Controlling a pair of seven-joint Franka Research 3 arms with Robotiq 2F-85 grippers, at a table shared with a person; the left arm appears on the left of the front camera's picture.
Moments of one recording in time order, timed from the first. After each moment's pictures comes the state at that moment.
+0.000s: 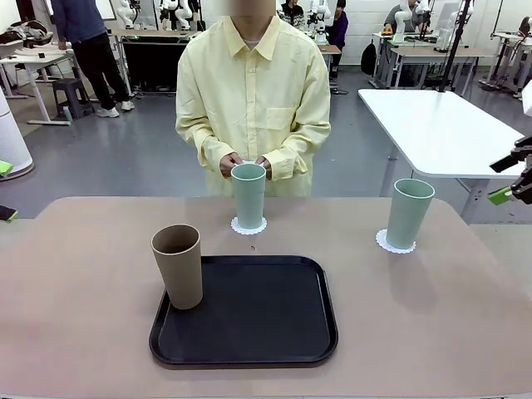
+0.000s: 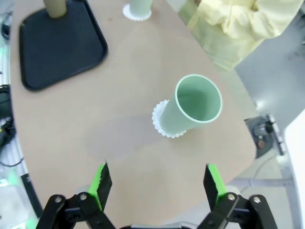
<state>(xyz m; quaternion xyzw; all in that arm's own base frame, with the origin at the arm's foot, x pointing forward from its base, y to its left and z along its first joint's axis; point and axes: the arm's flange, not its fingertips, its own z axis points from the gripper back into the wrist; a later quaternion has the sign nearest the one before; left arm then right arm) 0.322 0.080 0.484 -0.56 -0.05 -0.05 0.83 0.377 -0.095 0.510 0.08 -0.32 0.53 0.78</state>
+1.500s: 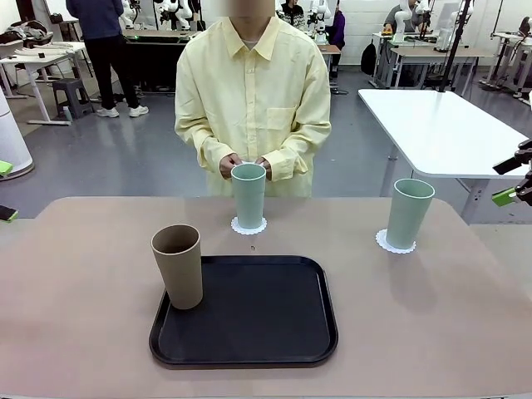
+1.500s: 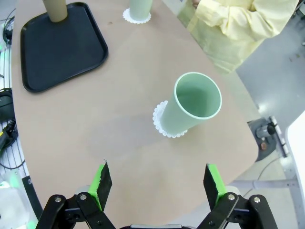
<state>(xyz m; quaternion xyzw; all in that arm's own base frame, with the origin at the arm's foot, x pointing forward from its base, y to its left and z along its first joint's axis) 0.322 0.080 0.484 -0.56 -0.05 -0.05 0.83 0.376 -0.108 0.504 0.09 -0.33 0.52 0.78</state>
